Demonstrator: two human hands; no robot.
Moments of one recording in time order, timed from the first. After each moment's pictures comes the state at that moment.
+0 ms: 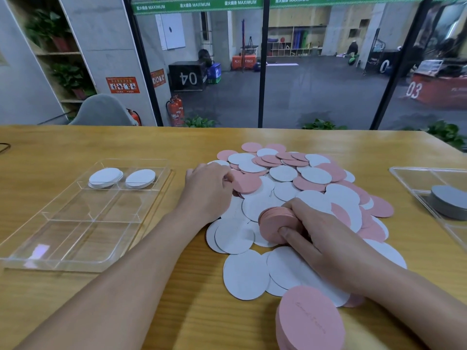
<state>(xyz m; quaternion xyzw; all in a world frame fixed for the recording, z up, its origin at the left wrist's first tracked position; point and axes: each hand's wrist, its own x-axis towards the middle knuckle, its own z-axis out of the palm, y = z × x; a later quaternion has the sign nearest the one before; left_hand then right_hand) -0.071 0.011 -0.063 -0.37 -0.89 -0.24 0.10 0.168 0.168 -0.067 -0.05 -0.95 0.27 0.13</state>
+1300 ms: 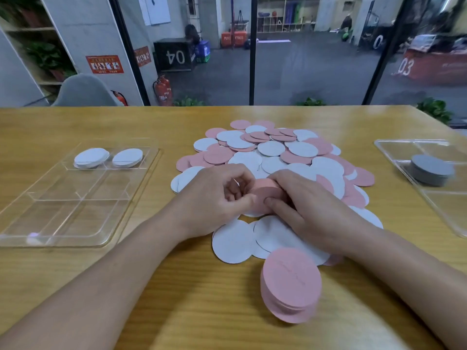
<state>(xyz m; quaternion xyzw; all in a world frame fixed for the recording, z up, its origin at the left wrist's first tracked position) 0.009 -0.029 -0.052 -0.53 -0.73 -0.42 -0.10 0.169 0.168 -0.064 -0.03 -0.96 0.23 0.14</state>
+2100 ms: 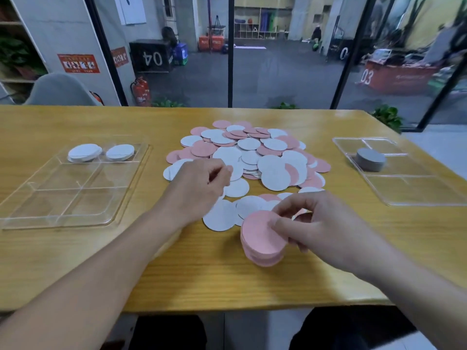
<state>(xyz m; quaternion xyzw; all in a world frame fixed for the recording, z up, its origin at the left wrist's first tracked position) 0.046 -0.050 -0.038 -0.45 -0.79 -0.41 -0.04 0.282 0.097 -0.015 -0.23 -0.85 0.46 0.11</state>
